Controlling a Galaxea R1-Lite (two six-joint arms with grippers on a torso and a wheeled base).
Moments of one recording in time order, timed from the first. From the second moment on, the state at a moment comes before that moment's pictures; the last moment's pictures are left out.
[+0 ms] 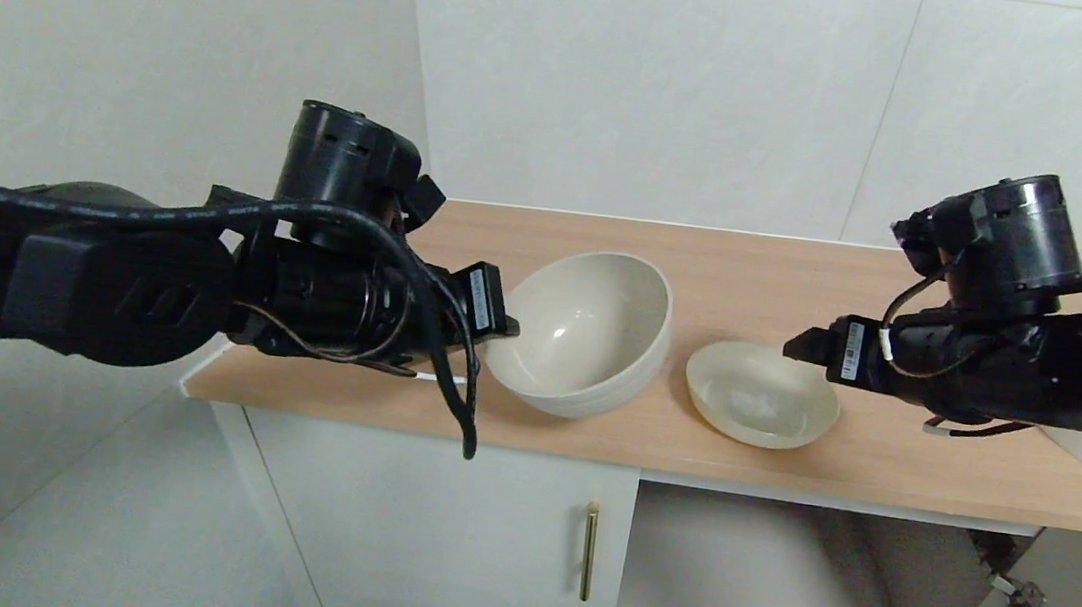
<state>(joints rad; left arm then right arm) -0.51 1.78 -1.27 0.01 -0.13 -0.62 0.47 1.69 -1.24 0.14 -0.36 0.40</state>
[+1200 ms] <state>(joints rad) -0.50 1.70 -1.22 0.01 -0.15 -0.62 0.43 1.82 -1.28 0.15 -0.36 0.41</state>
